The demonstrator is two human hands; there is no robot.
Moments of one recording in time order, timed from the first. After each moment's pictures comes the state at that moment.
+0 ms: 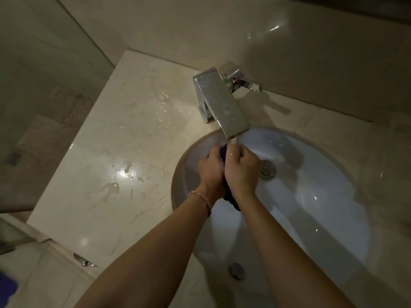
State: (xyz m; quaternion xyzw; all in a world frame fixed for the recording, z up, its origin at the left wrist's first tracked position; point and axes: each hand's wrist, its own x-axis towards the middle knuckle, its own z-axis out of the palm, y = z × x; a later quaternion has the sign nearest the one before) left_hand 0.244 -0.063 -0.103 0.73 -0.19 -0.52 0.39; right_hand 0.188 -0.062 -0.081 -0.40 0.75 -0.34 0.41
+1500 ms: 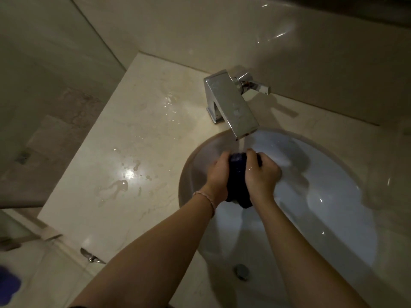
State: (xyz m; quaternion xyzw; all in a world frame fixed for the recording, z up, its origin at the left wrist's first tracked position) left_hand 0.245 -0.058 -0.104 0.69 -0.05 -0.64 0.34; right_hand 0.163 -0.053 -0.082 -0.35 0.76 -0.36 0.42
